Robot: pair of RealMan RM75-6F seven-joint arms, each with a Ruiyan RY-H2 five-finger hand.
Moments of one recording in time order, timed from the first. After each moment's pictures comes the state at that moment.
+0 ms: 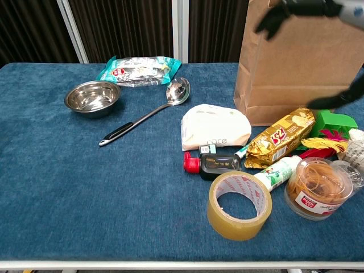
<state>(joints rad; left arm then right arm) -0.14 -1.27 -0.01 -1.41 1.56 1.47 -0.04 0.46 -1.16 0.08 -1.94 -1.67 1.19 -0.48</state>
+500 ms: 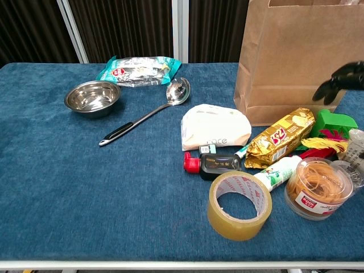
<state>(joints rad) -0.14 -1.28 0.00 -1.40 1.56 1.47 -0.04 0.37 -1.16 0.00 -1.91 -1.47 1.16 -0.56</state>
